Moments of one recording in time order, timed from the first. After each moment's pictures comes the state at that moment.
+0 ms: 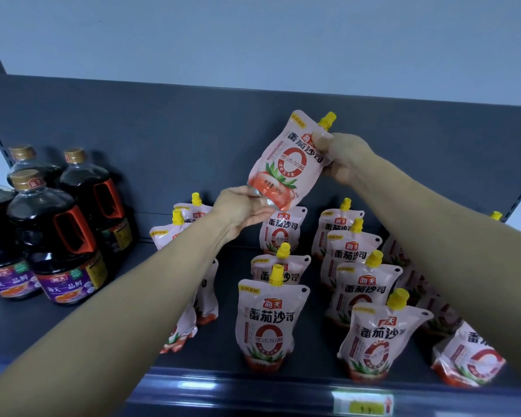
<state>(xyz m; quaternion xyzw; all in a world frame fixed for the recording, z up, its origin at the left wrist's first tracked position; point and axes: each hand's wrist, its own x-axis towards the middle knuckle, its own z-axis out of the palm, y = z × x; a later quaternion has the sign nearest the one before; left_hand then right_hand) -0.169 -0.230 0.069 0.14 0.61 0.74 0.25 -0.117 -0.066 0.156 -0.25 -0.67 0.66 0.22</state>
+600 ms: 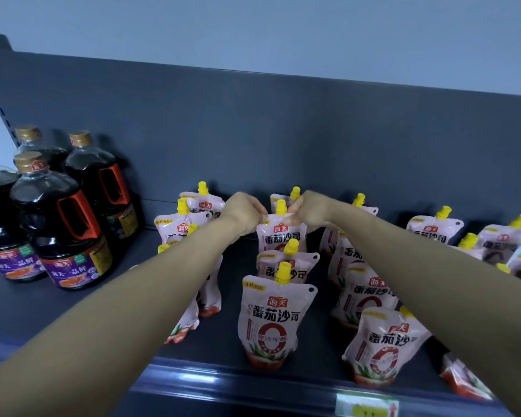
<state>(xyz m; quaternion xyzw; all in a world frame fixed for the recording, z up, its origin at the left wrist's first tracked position) -0.190 -0.222 0.034 0.19 0.85 0.47 0.11 -0.135 -0.074 0.059 -0.16 -0.94 0.30 -0.06</state>
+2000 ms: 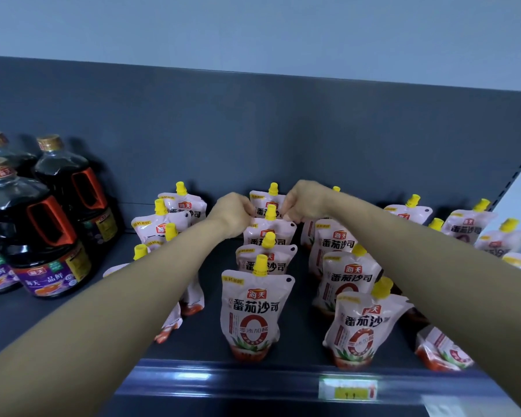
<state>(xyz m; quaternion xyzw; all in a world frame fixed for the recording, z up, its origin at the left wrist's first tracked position) -0.173 -0.214 0.038 0.27 0.89 0.37 0.07 -0.103 -0.066 0.085 -0.15 -0.97 0.16 -0.06</state>
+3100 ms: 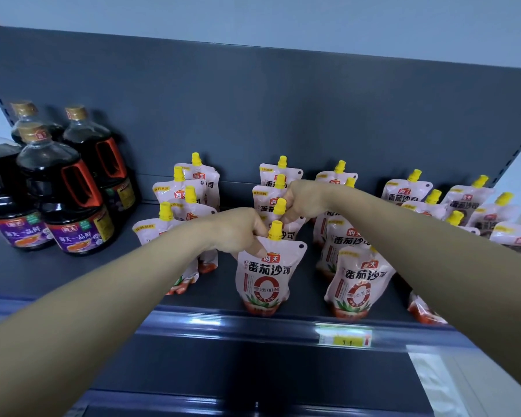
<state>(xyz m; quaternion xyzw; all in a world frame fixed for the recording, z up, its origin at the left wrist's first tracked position) -0.090 -0.281 0.040 0.40 0.84 0.24 0.28 -0.071 -0.106 0.060 -0.07 -0.99 0.08 -0.14</state>
